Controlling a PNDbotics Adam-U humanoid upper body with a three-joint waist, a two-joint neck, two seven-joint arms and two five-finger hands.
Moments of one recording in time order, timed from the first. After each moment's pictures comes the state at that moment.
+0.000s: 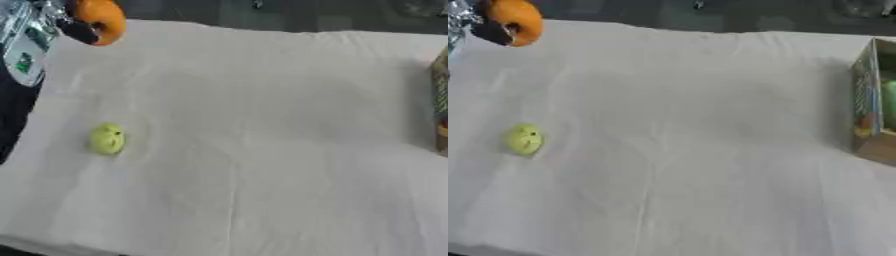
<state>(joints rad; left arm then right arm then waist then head) -0.99 0.62 -0.15 -1.21 -0.76 0.45 -0.41 -0.47 -0.67 -0.05 -1.87 -0.16 0.40 -0.08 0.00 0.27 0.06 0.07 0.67</state>
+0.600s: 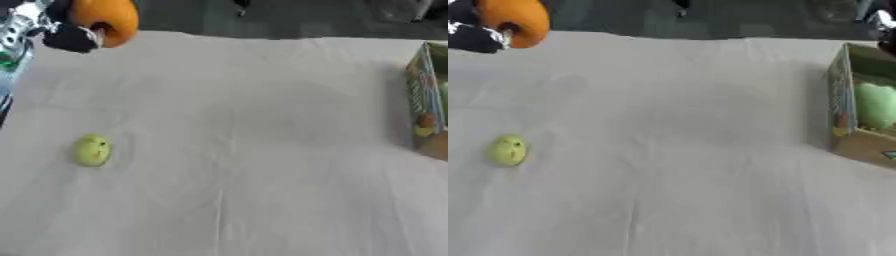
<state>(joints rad) -0.80 0.64 -0.22 -1.65 -0.55 0.44 -0.32 -0.47 -0.68 -0.05 -1.90 -0.18 0.39 -0.08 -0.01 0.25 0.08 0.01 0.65</state>
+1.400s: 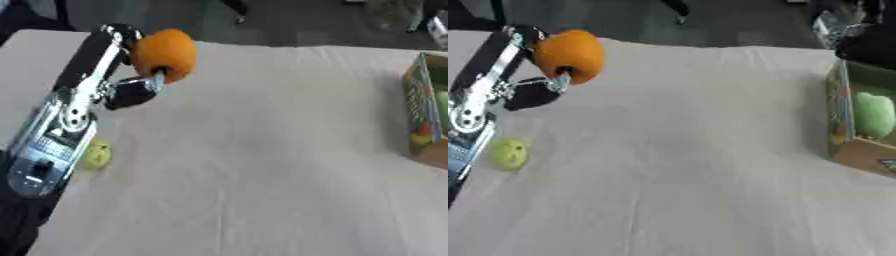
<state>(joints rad) -0.67 0.37 -0.27 -1.68 -0.59 0.30 -0.05 -0.65 -0.75 0.14 -1.98 -0.02 0.20 0.24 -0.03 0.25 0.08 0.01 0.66</state>
